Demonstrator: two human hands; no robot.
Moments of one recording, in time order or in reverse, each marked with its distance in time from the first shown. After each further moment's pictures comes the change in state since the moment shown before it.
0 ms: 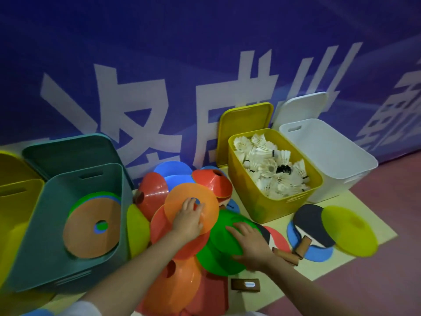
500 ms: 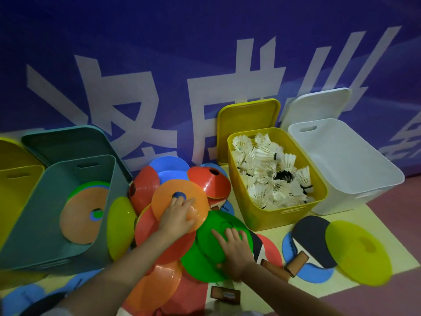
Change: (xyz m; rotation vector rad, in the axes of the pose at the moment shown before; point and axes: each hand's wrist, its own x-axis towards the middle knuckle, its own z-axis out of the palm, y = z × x) left_hand 0.016 0.028 -0.004 -0.087 0.118 -0.159; right_hand 0.018 0.023 0.019 -0.096 0.052 -0.132
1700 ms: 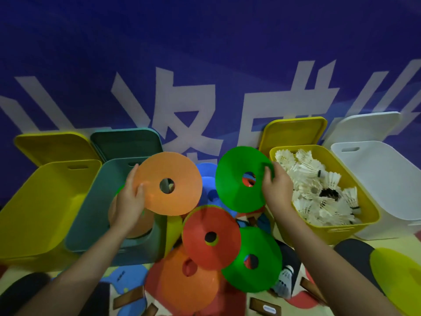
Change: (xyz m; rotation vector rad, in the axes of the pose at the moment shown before) left_hand -0.075 -0.169 -0.123 -0.636 0.640 -0.340; right_hand 0.094 -0.028 -0.178 0.639 0.901 0.325
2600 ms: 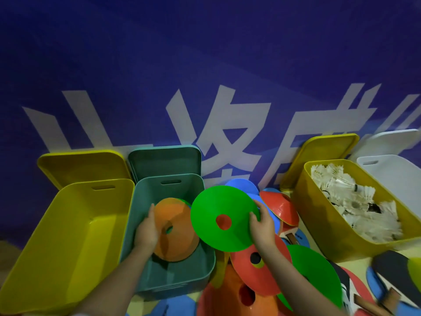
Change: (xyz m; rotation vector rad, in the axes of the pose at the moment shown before) left_hand 0.087 -0.191 -0.013 0.483 -0.334 -0.153; right_hand -0.103 -0.099 0.149 0.238 -0.170 0.419
